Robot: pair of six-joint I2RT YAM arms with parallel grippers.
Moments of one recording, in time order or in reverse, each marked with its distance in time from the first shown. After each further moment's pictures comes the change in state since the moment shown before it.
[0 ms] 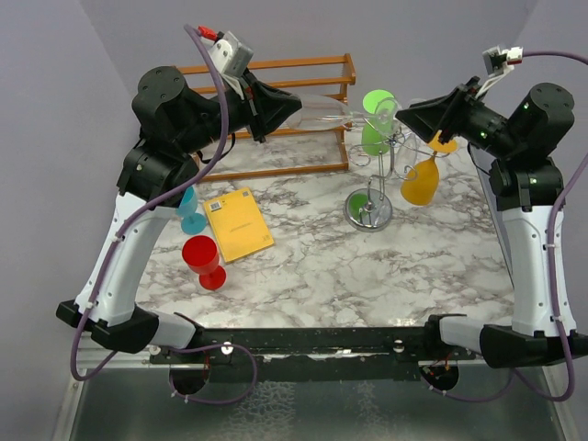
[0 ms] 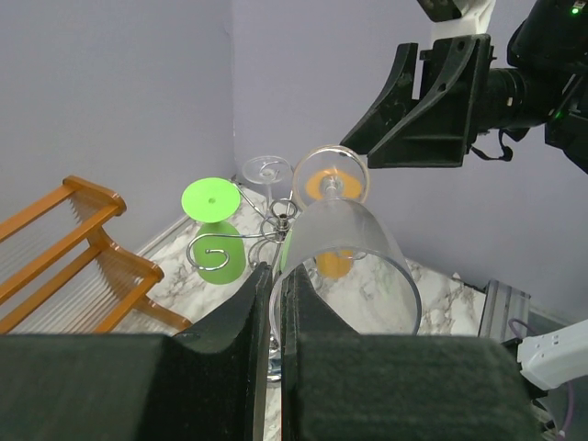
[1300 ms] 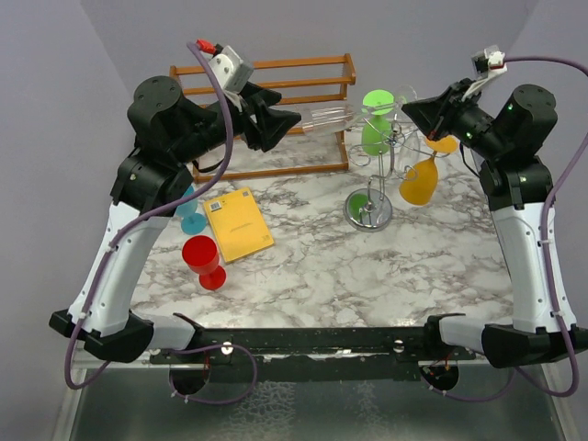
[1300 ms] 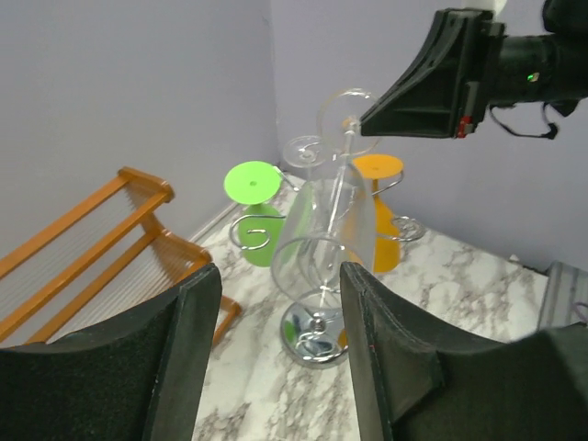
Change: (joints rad) left arm 0.002 -0.042 -0.055 -0.023 -0.042 0.113; right arm 0.068 0.020 -0.031 -0.009 0.225 -0.171
